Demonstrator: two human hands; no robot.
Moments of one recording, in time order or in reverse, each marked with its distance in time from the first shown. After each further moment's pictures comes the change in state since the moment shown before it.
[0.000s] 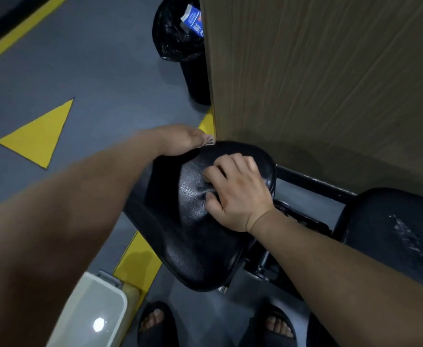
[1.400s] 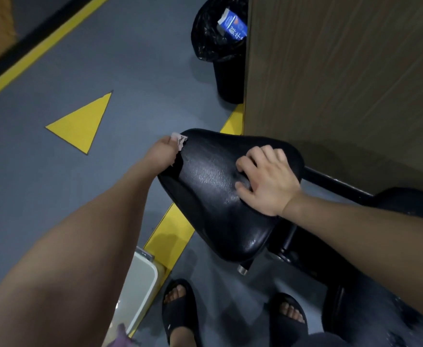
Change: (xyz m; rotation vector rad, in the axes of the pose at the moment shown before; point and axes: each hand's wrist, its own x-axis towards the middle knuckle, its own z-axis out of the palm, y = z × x) left_hand -0.070 -0.110 0.009 -0.334 0.429 -0.249; right_hand 0.003 -0.009 -0.018 -0.083 -0.142 -0.023
